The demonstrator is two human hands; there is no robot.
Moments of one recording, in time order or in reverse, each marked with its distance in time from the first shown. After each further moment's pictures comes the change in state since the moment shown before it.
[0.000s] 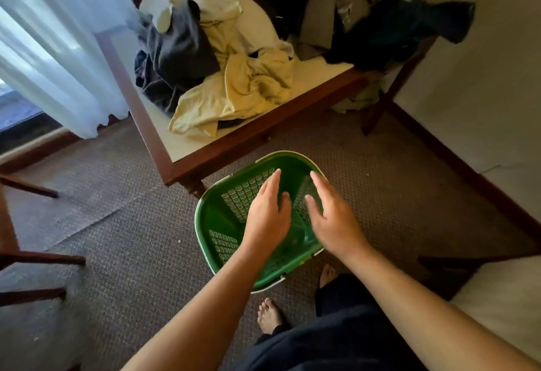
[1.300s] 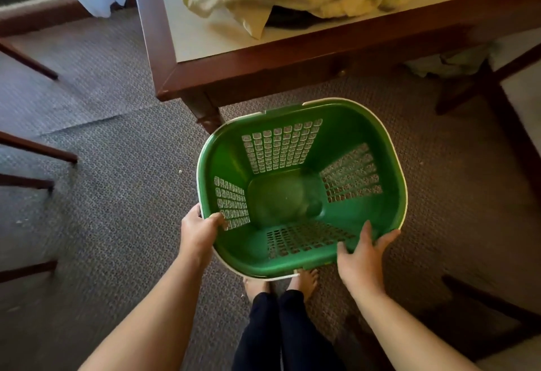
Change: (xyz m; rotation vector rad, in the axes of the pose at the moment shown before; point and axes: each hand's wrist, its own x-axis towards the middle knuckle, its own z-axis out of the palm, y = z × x) left_hand -0.023 -0.303 0.074 -0.700 0.402 -0.937; right_hand 0.021 0.167 0.155 -0.183 -0.118 0.645
